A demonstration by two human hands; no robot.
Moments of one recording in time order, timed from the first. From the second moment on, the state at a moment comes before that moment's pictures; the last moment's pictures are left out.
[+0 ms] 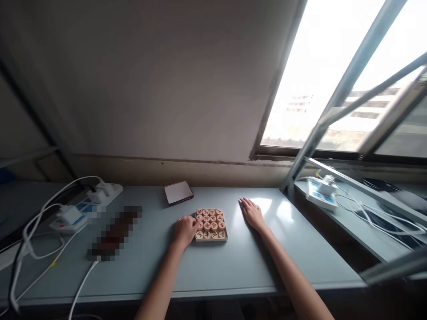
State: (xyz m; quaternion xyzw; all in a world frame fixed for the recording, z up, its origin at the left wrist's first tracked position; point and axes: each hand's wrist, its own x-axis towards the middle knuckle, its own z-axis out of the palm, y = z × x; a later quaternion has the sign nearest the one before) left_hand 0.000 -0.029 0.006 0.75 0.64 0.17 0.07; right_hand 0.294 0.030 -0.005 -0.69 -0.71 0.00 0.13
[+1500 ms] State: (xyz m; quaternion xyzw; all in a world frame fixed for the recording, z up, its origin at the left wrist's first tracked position) left_hand -0.029 -0.027 0.016 0.76 0.55 0.19 0.27; right_hand 0.179 -0.078 0.022 -0.56 -0.79 0.00 0.26
